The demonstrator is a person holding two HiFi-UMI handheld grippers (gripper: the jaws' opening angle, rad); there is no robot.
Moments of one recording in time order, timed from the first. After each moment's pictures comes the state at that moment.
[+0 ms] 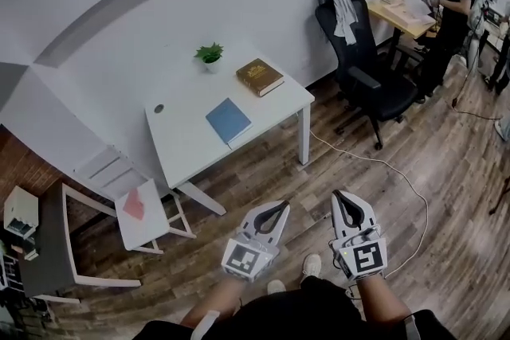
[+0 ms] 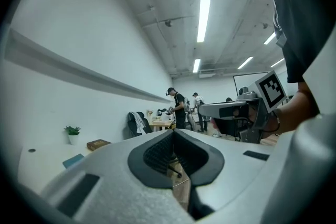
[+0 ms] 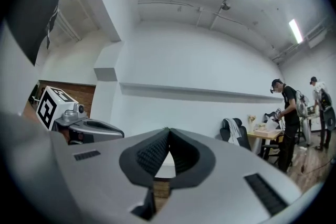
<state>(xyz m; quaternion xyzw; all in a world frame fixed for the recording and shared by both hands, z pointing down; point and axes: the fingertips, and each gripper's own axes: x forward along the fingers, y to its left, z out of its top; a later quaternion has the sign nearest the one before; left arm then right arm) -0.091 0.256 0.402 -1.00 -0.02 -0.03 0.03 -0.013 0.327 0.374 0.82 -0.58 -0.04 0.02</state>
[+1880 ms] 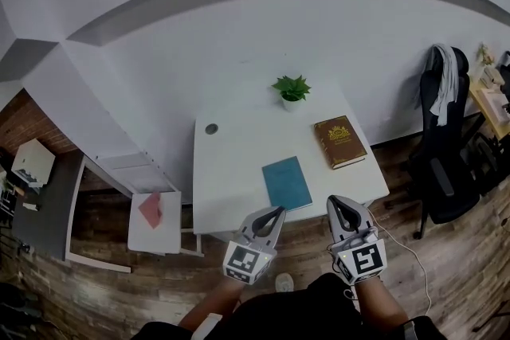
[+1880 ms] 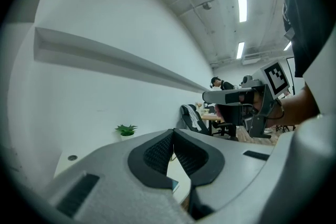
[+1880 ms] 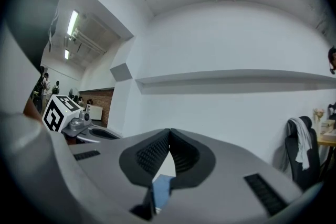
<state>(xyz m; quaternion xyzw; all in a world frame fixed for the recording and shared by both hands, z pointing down) 0.002 -0.127 0.418 -0.98 0.20 -0.06 0.02 0.100 -0.085 0.360 0.66 -0.75 -0.05 0.02</state>
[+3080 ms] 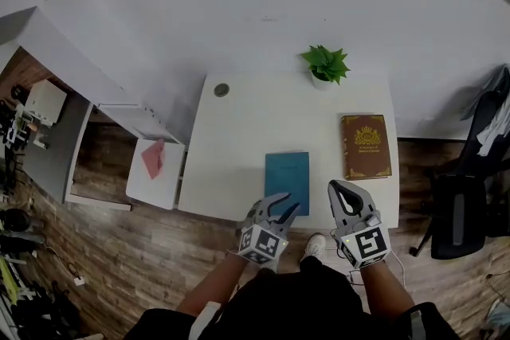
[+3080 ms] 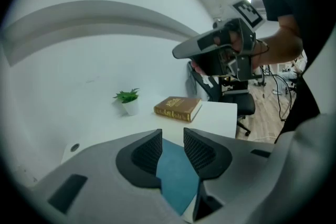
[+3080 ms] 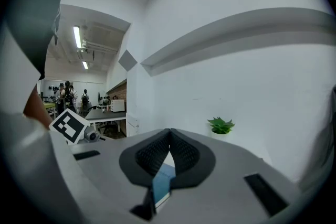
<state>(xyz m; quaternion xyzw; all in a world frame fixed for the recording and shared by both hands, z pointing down) 0.104 -0.228 0.576 -0.93 0.24 -0.28 0.05 0.185 -0.245 0.456 0.53 -0.85 0.05 0.06</state>
